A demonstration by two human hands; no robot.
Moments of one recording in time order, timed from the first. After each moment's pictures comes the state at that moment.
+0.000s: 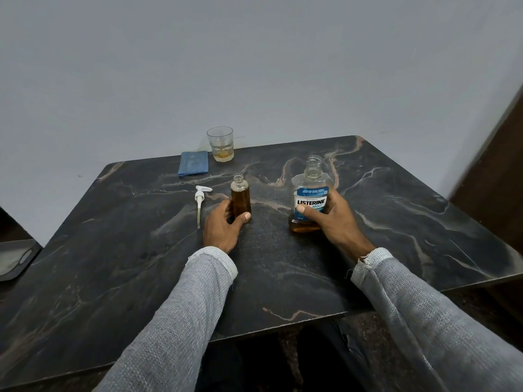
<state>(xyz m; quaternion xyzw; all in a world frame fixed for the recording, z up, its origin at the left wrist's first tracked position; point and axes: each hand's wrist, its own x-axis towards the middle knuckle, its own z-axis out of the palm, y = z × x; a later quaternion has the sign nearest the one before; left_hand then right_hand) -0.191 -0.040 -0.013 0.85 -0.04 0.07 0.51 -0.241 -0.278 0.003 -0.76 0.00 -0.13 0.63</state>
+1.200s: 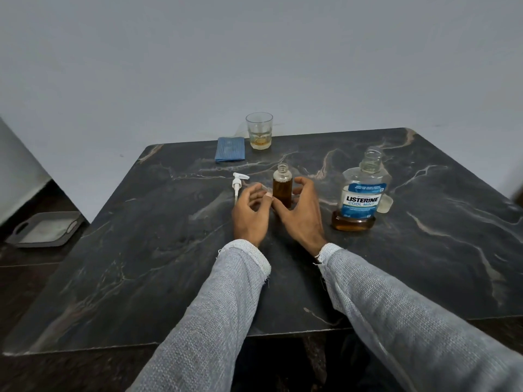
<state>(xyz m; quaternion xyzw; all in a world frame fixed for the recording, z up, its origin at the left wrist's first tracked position) -0.185 -0.030 -0.019 0.73 0.02 0.17 0.66 -0.195 -0.141 -0.013 -0.84 0.03 -0.18 0.50</state>
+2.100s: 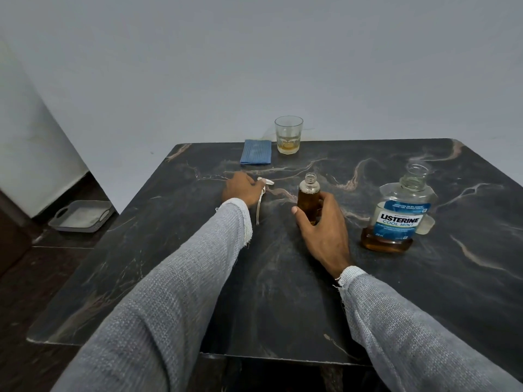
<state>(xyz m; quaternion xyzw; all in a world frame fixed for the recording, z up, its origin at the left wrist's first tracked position) -0.101 0.033 0.015 0.92 0.13 0.06 0.37 -0.191 -0.141 -0.020 -0.86 0.01 -0.17 0.47</state>
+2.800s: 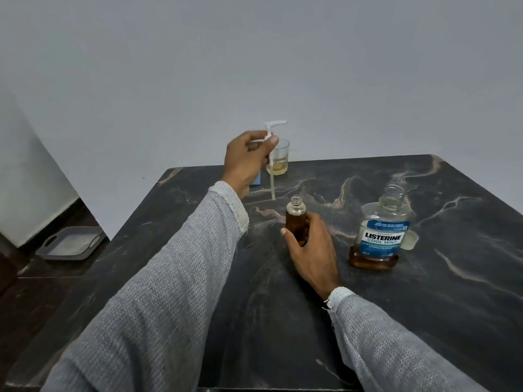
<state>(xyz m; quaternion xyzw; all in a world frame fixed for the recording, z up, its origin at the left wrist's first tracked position) -0.113 -0.004 0.122 0.70 -0.06 0.14 0.69 -0.198 -0.141 -0.019 -0.86 0.01 -0.17 0.48</state>
